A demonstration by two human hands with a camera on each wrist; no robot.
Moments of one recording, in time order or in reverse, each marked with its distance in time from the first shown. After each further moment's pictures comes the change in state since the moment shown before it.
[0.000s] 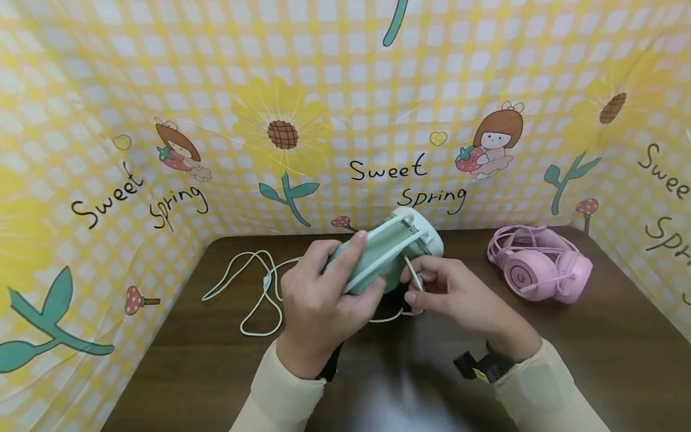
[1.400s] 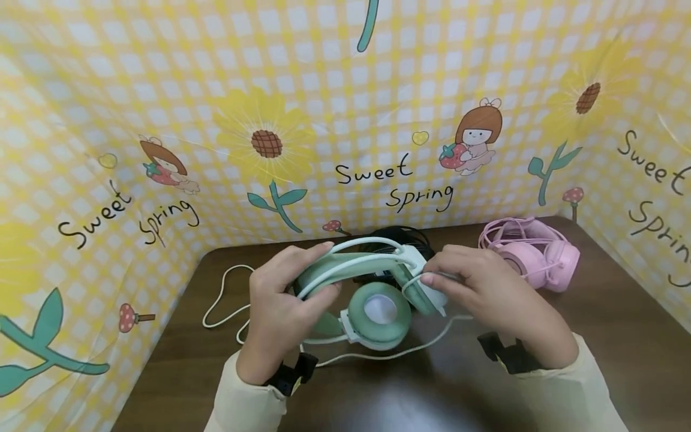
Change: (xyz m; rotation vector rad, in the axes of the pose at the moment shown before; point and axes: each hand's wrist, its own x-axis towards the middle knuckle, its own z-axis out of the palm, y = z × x) left_hand -0.009 -0.025 -0.024 -0.457 -0.293 -0.422; right_hand -0.029 -0.035 -0.026 -0.804 0.202 -0.213
